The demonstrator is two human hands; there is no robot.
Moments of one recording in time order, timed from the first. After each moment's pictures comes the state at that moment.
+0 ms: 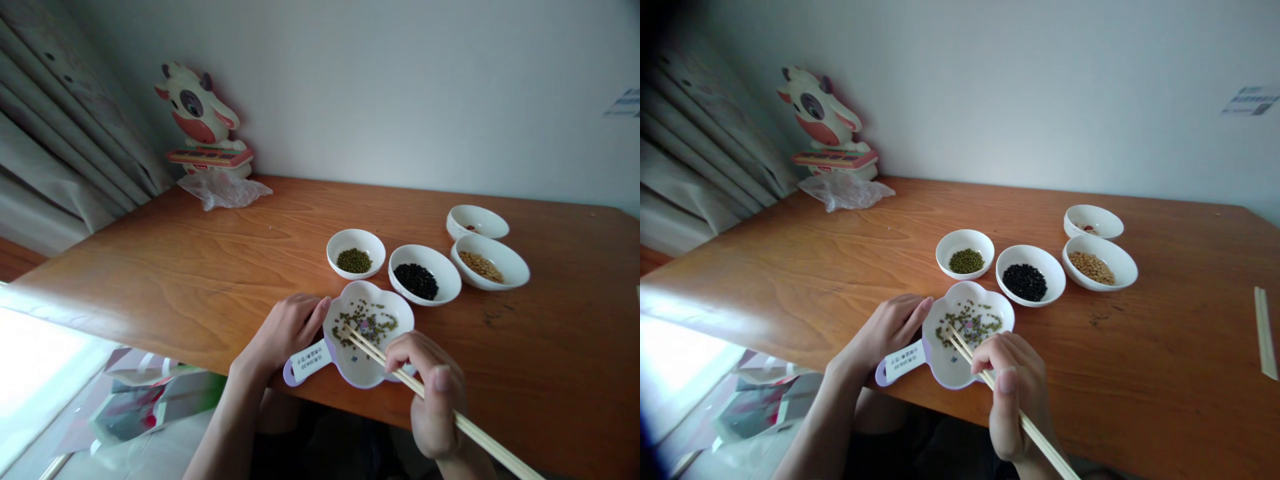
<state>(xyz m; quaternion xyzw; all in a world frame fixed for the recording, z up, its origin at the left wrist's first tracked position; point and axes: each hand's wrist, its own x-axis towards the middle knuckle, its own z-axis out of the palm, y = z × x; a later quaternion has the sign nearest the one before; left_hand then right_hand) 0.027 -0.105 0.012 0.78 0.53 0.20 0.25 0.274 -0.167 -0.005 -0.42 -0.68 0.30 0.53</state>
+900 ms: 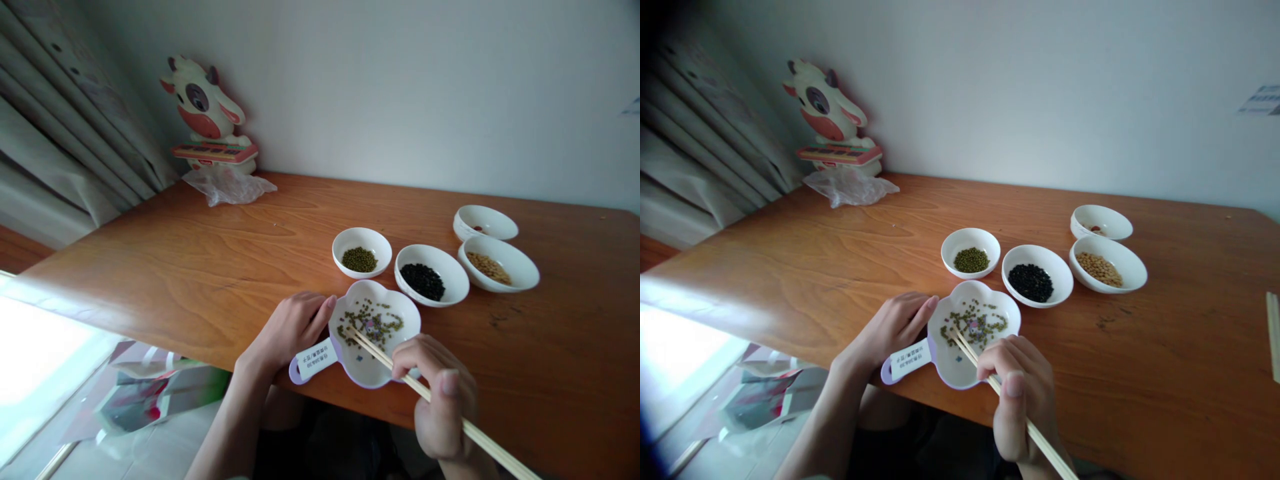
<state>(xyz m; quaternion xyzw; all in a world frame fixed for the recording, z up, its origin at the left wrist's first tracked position) 0.026 -0.104 0.010 0.79 0.52 0.21 0.26 0.272 -0.165 -0.004 -0.40 -0.70 0.26 0.53</state>
